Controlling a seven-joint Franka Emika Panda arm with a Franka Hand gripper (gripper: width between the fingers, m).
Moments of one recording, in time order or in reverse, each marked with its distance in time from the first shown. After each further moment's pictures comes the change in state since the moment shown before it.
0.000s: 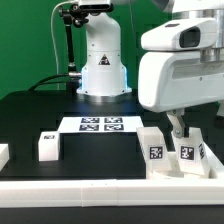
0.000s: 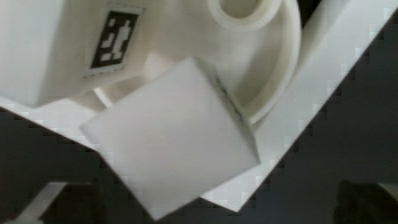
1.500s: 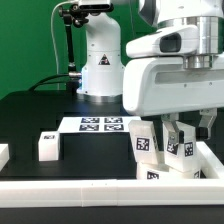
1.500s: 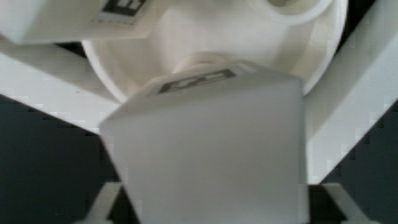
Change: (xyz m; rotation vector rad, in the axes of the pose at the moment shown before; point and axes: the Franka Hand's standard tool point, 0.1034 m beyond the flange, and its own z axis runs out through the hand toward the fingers) arm -0.005 0.028 0.006 -0.034 0.086 0.147
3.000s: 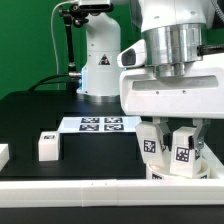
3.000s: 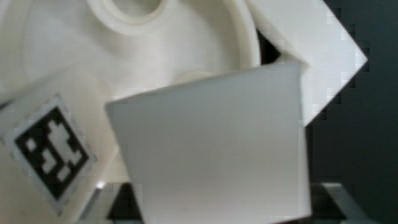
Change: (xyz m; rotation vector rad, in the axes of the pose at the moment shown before) arm -0.006 0.002 0.010 0.058 -0.021 1.314
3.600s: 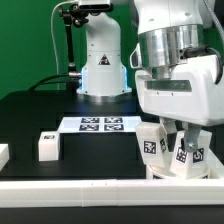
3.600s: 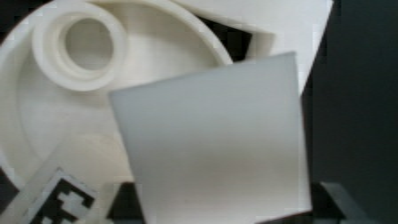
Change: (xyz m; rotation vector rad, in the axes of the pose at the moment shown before) arm 0.000 0.001 0.001 0.007 -0.026 0.422
